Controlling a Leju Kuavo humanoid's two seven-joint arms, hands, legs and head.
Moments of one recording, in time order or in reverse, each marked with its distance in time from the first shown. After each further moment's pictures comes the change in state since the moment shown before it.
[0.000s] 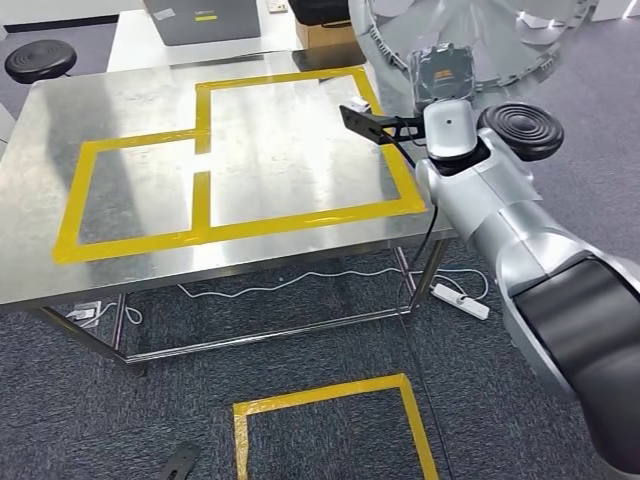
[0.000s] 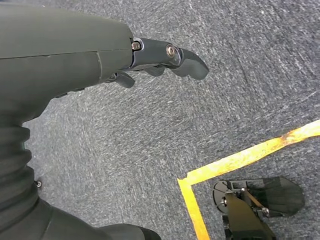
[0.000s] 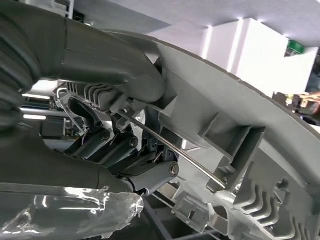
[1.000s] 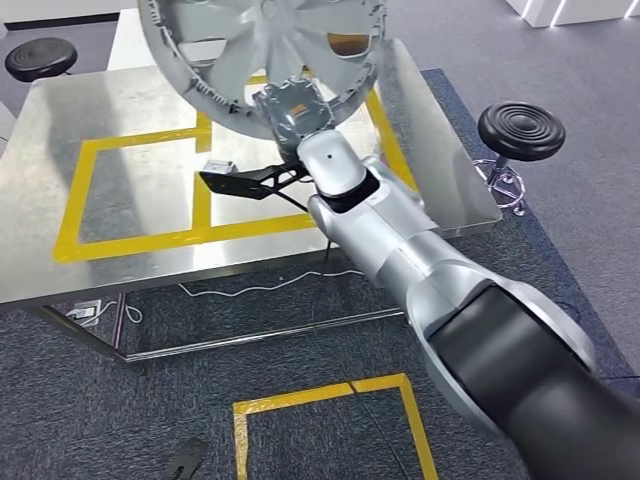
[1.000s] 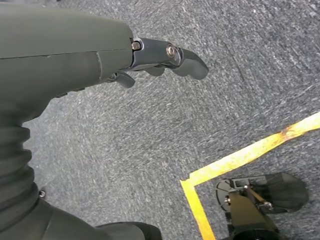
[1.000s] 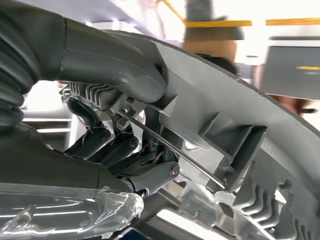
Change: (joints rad) left arm -0.009 -0.006 -0.029 0.000 -0.040 -0.016 0.025; right arm 0.060 0.284 0.019 -0.044 -0.029 -0.026 -0.236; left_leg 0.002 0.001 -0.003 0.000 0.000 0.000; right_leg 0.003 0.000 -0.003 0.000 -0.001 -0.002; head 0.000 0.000
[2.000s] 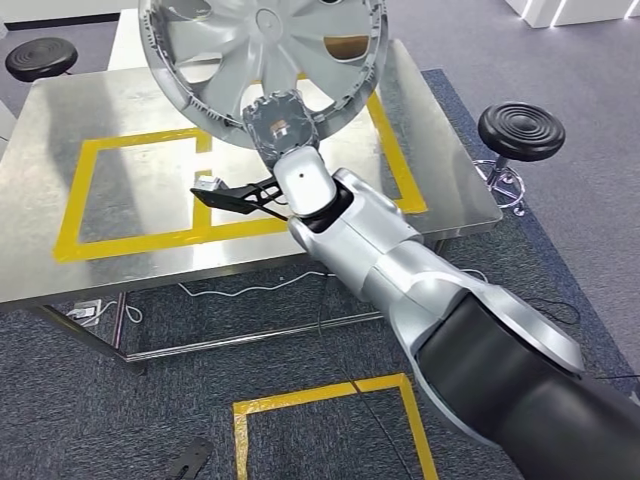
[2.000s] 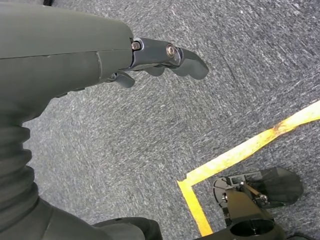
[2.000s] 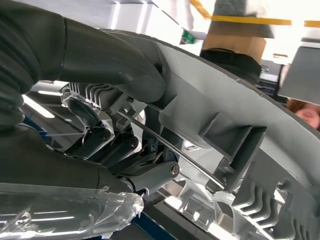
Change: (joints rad) left arm -0.001 -0.005 -0.019 0.000 -0.016 -0.011 -0.025; right arm -0.009 0.027 0.209 0.021 -0.028 0.050 0.187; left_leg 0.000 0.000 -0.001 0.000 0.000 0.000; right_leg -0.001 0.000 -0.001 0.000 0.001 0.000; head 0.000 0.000
